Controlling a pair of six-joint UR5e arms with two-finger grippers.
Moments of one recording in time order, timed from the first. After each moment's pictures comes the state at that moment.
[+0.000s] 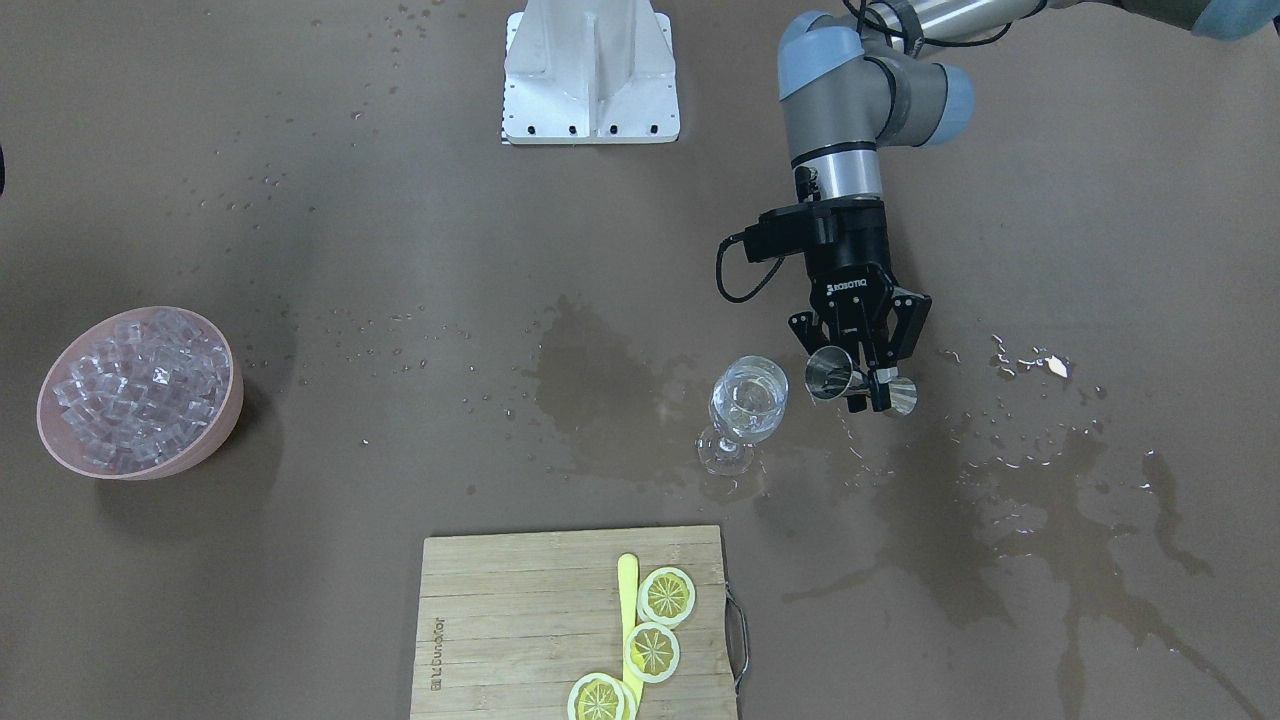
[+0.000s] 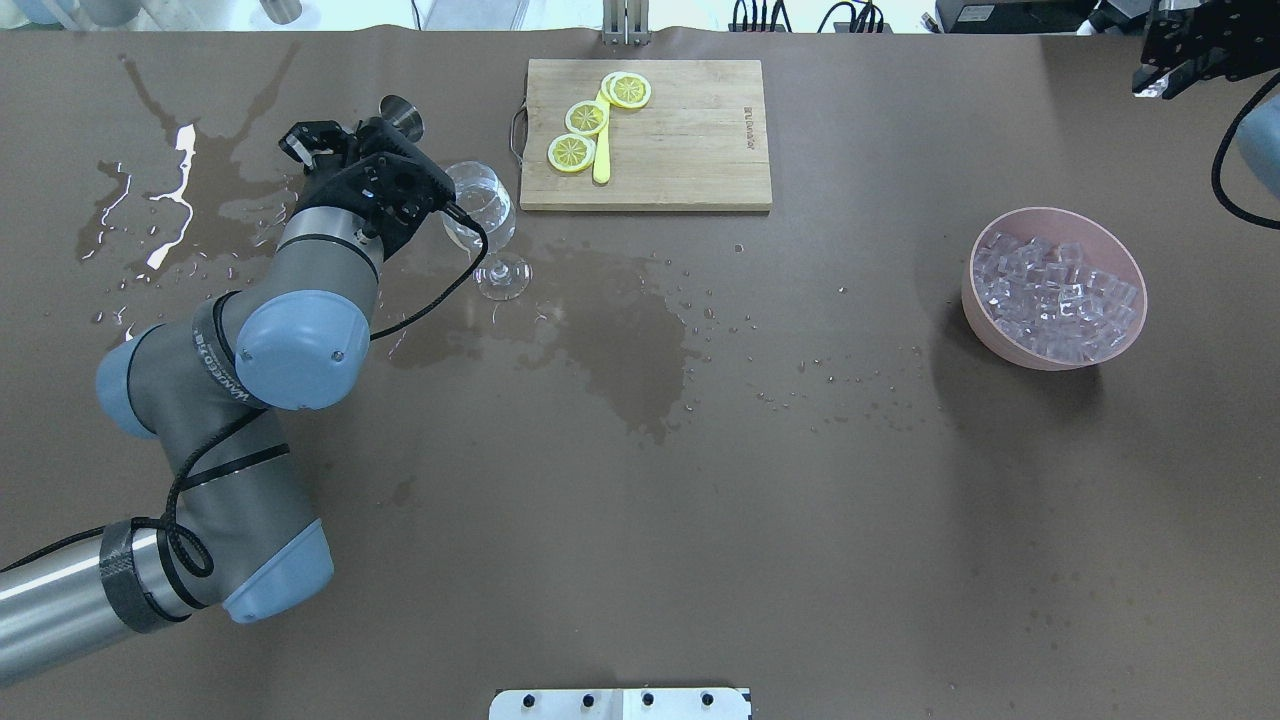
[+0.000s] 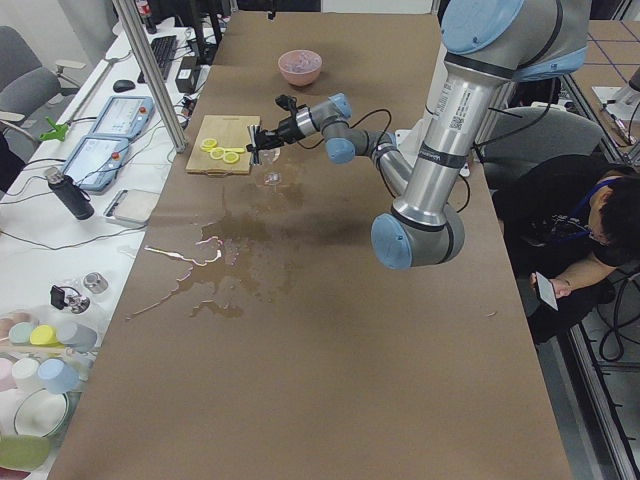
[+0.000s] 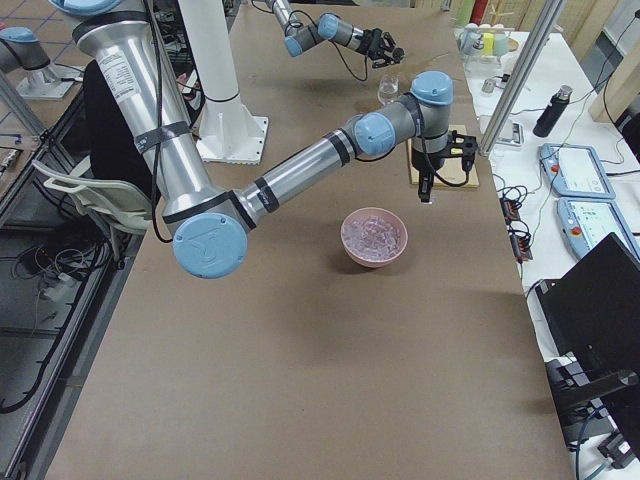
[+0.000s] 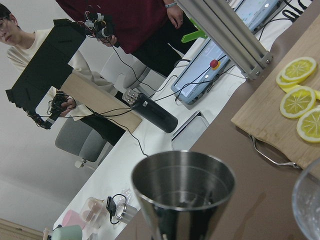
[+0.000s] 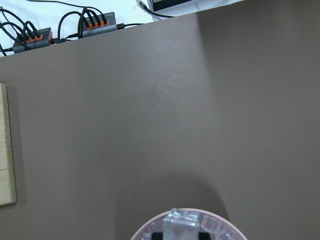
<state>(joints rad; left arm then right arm) -0.55 -2.01 -1.77 -1.95 -0.83 -0.28 1.30 -1.16 1.76 -1.66 2.23 0.75</state>
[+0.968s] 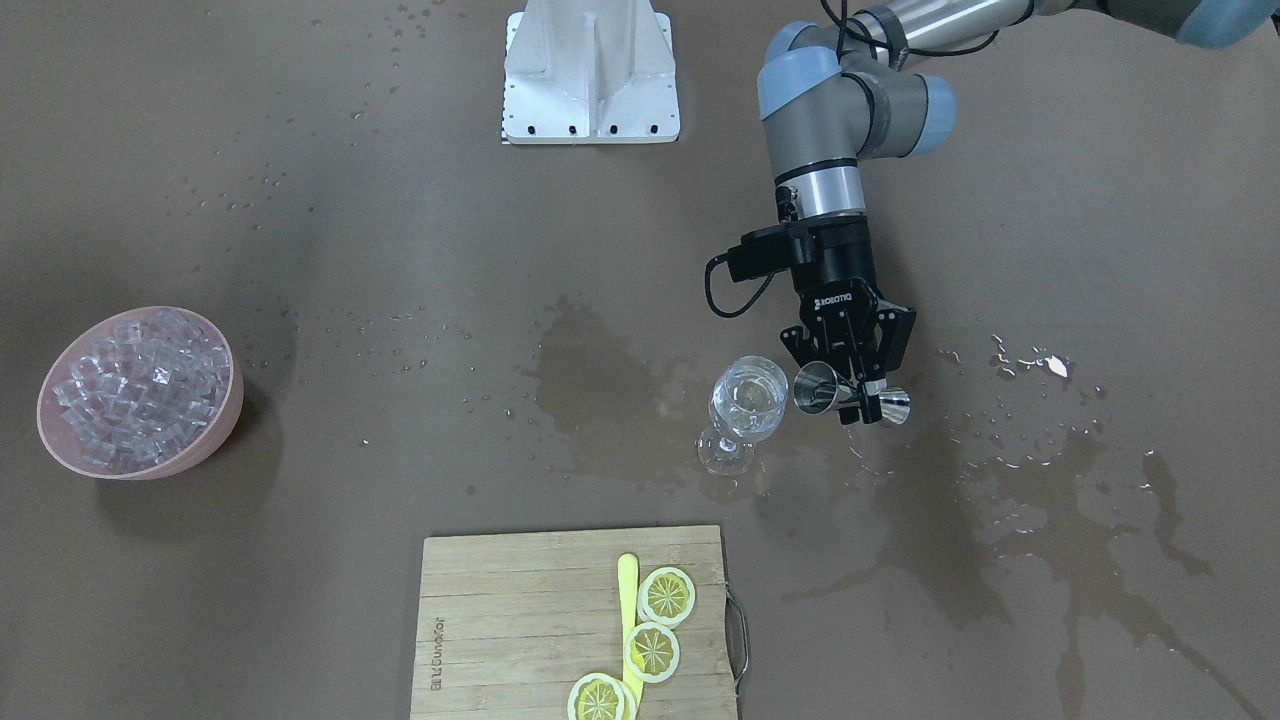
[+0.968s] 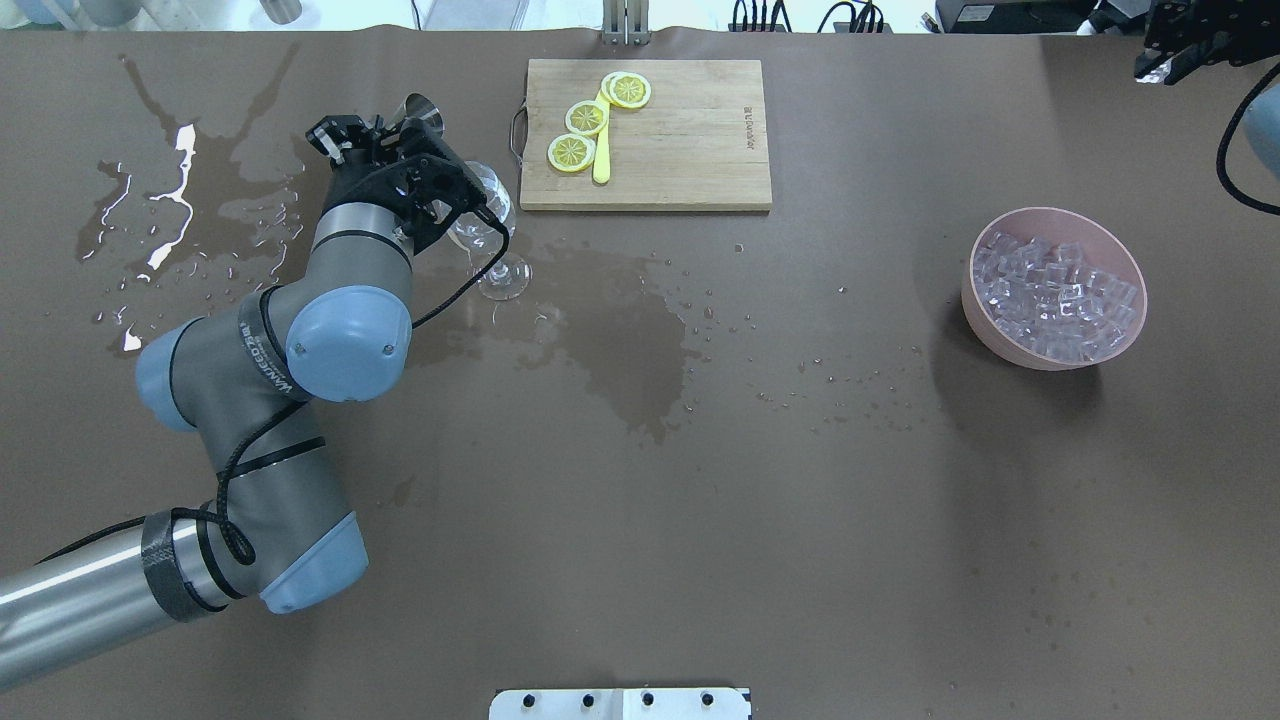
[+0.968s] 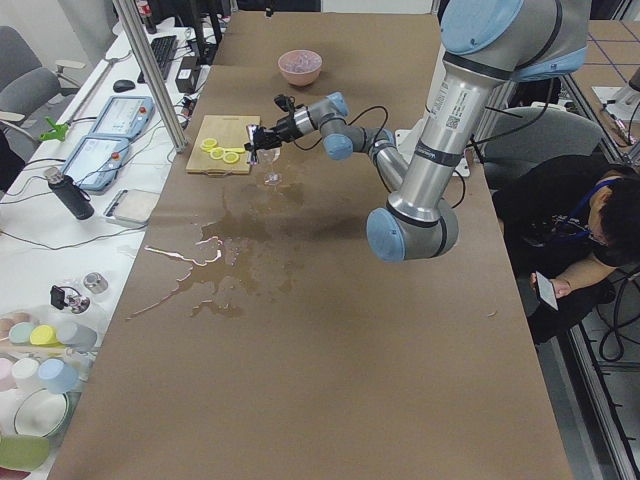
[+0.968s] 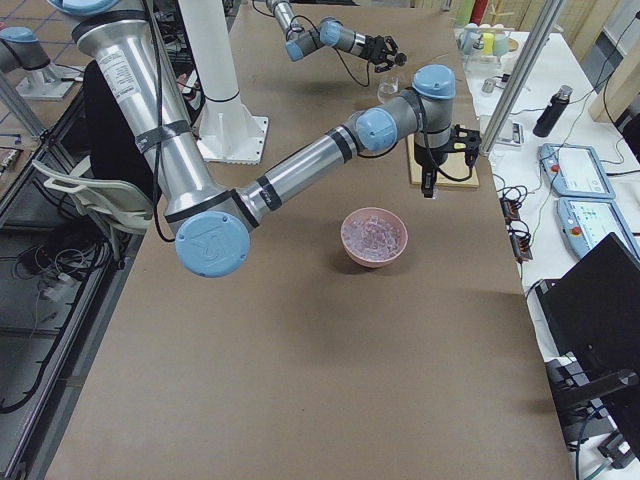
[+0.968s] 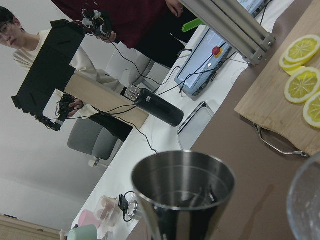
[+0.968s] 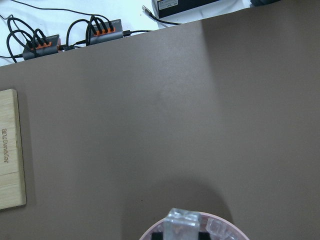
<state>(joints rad) -0.54 -2.08 -1.73 -1.88 -0.79 -0.22 1.31 -1.15 1.76 -1.66 2.23 0.75</state>
